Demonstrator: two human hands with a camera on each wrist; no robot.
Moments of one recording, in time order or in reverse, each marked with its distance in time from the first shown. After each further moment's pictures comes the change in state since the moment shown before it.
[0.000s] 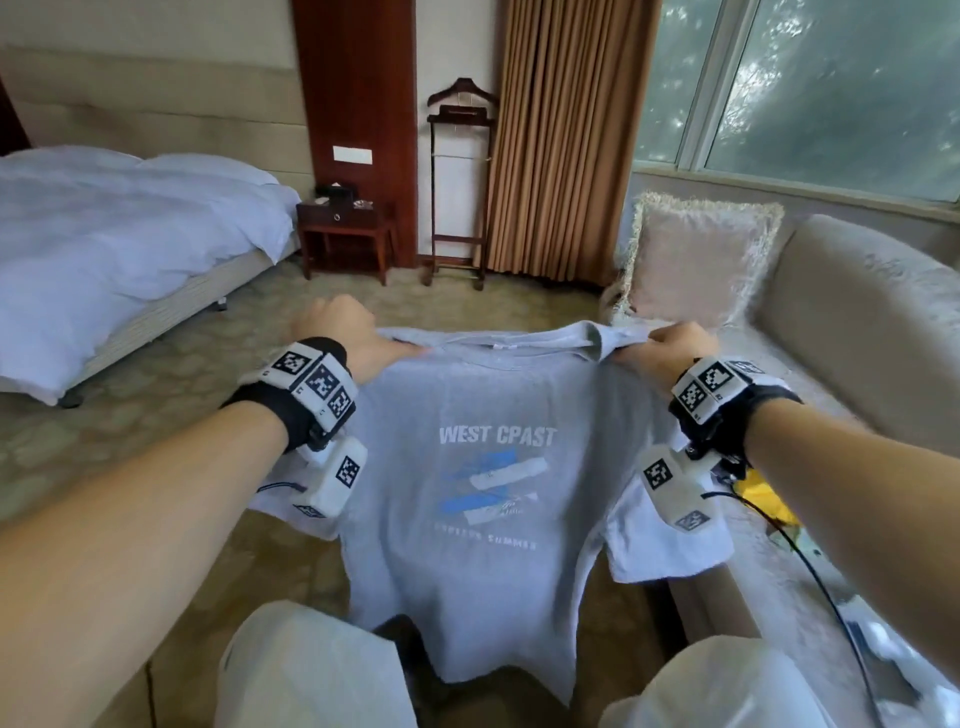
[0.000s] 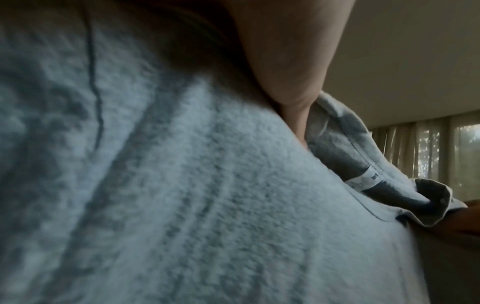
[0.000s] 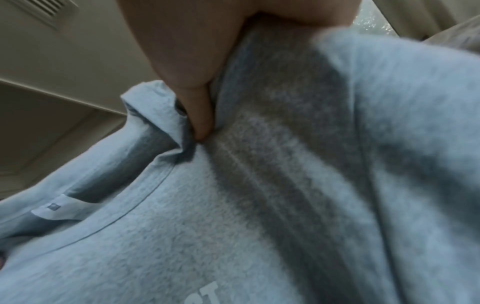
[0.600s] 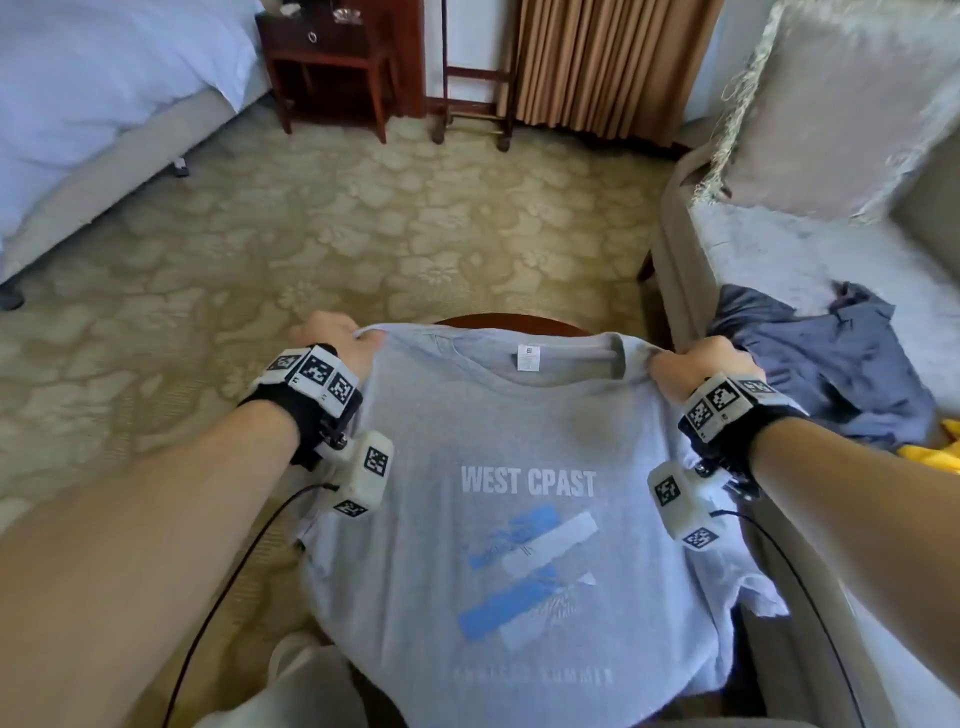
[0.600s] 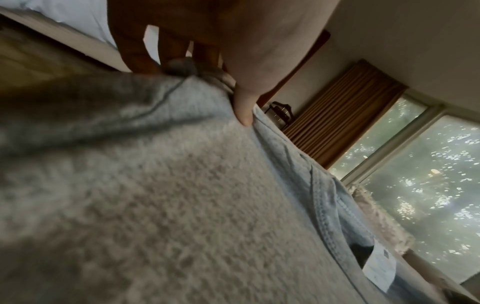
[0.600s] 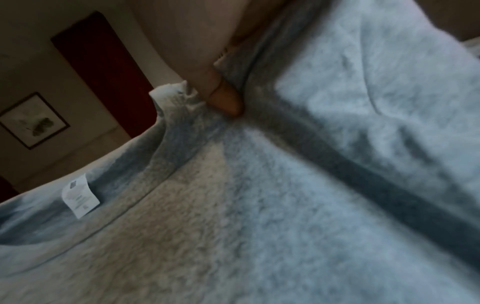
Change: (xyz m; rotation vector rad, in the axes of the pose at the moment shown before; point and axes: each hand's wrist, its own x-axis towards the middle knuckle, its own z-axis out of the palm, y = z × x) left_hand 0.223 -0.095 0.236 -0.159 -0.134 -0.319; right_hand 0.223 0.052 0.192 -0.392 -0.086 0.268
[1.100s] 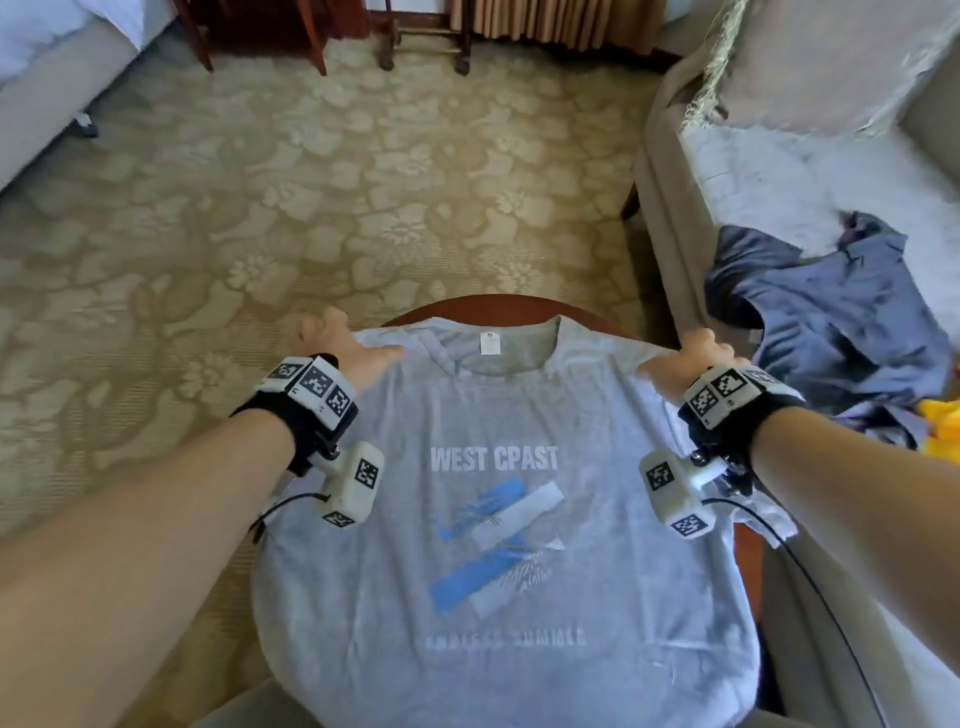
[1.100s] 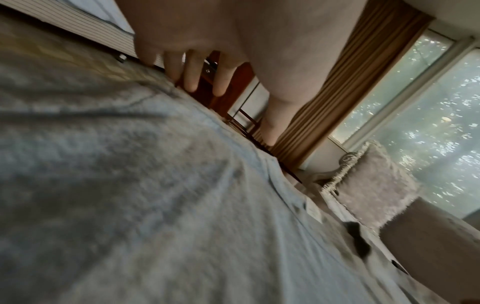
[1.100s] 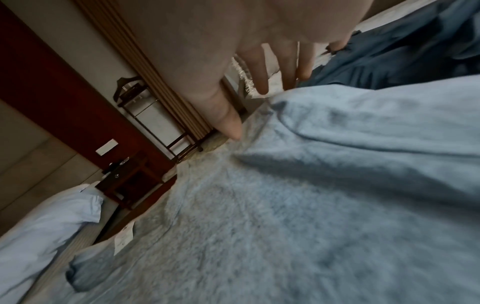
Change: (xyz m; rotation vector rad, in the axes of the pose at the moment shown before) left_hand 0.077 0.013 0.079 0.231 -0.249 -0.082; right_hand 0.078 0.002 0.061 -0.164 -0.165 0.205
